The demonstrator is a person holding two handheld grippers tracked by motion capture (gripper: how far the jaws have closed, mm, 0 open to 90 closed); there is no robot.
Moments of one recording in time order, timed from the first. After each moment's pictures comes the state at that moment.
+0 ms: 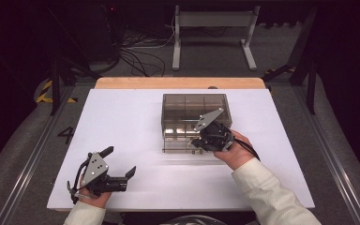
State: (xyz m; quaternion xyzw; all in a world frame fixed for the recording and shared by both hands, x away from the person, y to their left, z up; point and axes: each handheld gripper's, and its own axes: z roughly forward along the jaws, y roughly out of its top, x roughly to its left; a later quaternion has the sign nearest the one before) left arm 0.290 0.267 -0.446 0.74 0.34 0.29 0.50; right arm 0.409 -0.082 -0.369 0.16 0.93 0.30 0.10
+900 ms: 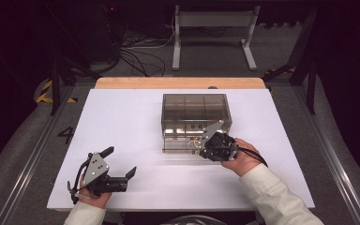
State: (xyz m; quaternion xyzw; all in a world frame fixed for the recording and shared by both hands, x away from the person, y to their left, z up) left arm 0.290 0.266 -0.447 0.75 0.34 0.29 0.49; right arm 0.399 -0.097 -0.398 0.13 0.96 0.25 0.09
